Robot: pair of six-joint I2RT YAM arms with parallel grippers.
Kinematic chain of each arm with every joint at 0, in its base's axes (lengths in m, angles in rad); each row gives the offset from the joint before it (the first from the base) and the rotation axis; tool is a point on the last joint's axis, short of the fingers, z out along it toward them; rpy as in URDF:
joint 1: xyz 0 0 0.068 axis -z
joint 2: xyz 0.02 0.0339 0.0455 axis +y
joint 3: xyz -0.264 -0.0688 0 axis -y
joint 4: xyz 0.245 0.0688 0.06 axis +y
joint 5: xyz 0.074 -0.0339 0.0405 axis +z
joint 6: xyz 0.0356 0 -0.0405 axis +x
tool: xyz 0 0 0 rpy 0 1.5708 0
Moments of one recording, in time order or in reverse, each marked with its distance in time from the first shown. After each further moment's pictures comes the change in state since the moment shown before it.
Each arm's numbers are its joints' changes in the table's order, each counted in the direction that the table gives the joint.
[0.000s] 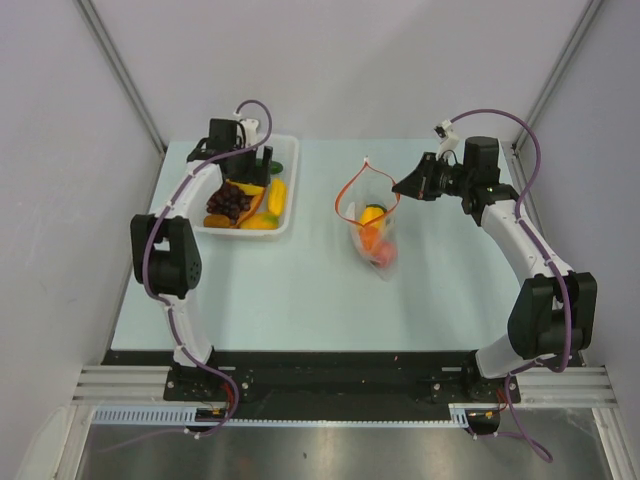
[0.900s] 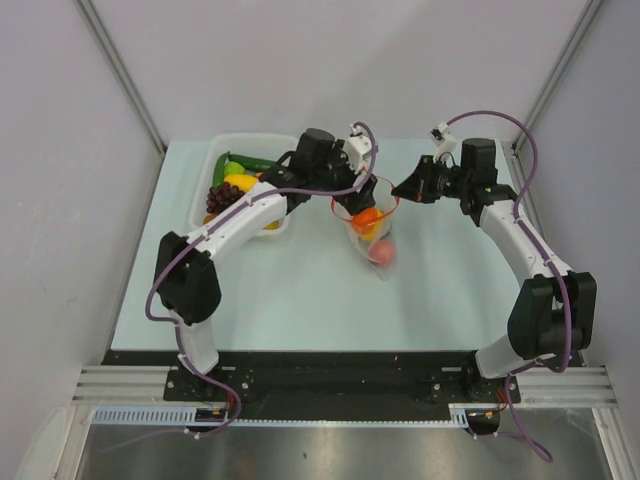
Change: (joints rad) left arm 0.523 -0.096 -0.007 -0.148 -0.230 0.123; right arm -0.014 0.000 0.000 0.038 -0.024 -0.034
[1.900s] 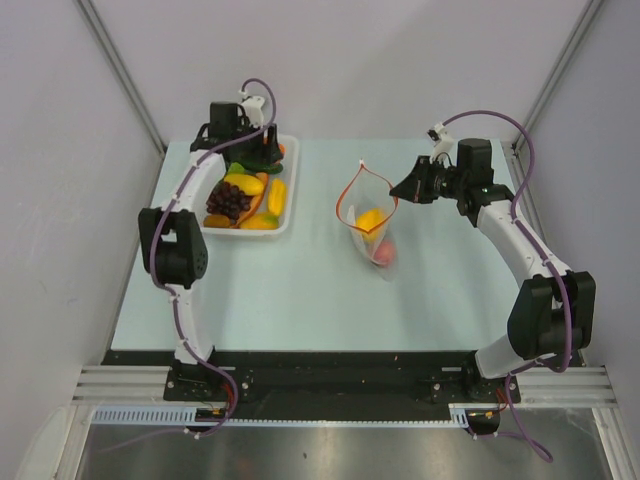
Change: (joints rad) left arm -0.536 0.271 0.212 0.059 0.023 -0.121; right arm -0.021 0.001 0.000 -0.002 -0.047 -0.010
